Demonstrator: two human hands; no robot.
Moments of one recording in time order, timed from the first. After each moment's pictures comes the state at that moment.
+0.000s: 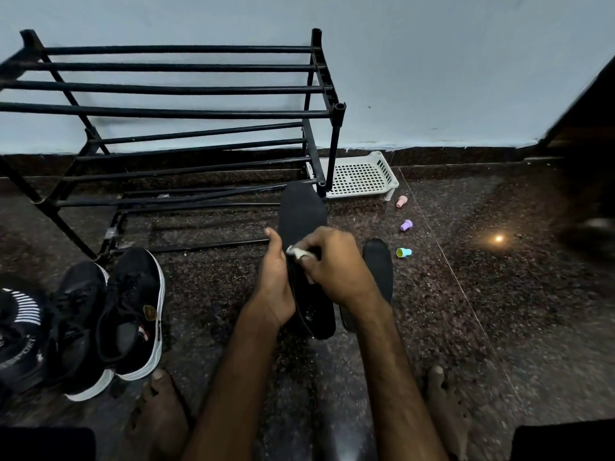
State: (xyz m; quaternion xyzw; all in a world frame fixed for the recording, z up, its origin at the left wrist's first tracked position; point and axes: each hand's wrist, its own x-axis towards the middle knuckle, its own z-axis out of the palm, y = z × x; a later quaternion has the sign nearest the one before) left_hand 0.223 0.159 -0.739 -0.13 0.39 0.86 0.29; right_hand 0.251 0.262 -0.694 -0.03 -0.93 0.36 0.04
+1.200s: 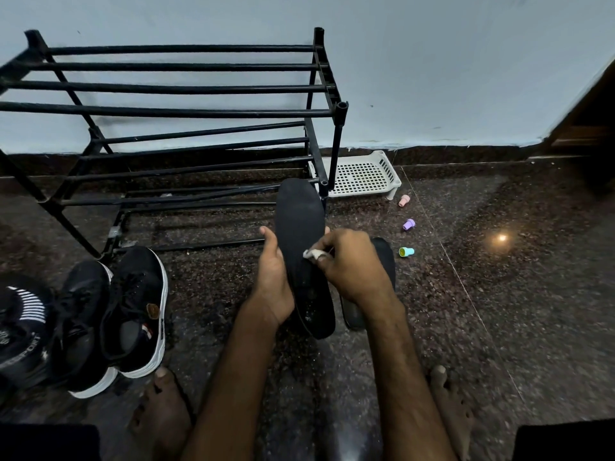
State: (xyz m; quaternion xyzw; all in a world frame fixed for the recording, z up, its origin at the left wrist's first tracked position) left_hand 0.220 0.155 -0.742 -0.11 0.41 0.87 0.27; right_hand 0.253 0.274 -0.694 -0.07 -0.94 0.33 0.02
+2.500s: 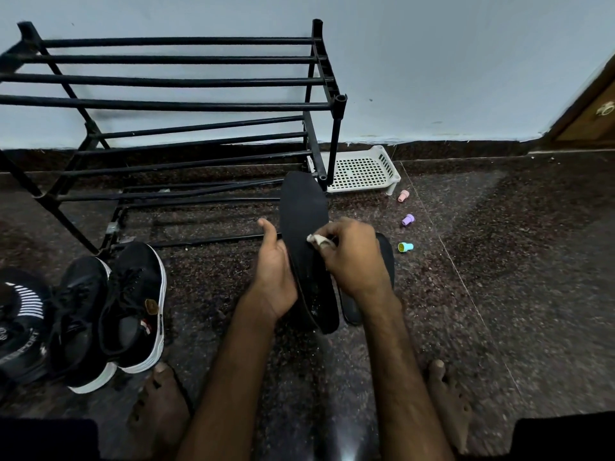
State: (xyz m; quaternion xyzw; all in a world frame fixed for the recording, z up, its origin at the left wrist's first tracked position) left_hand 0.219 0.156 -0.740 -0.09 0.41 0.86 0.29; right_hand 0.254 0.275 -0.700 -0.07 -0.93 0.33 0.10
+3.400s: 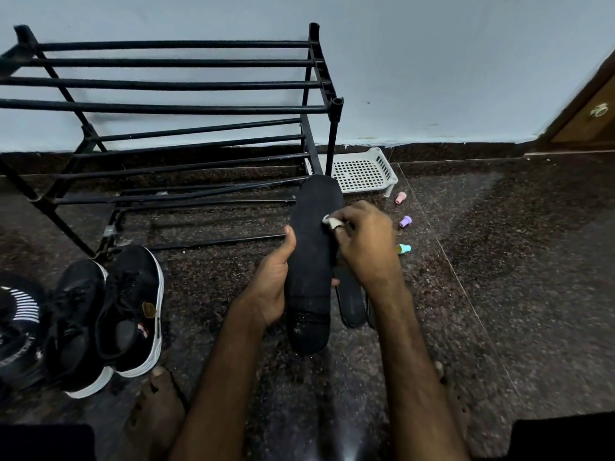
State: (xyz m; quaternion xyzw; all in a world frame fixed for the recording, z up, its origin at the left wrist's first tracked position) left_hand 0.228 0.151 -0.738 -0.05 0.40 0.84 0.36; right_hand 0.245 0.297 -0.695 -0.07 -0.93 0.29 0.20
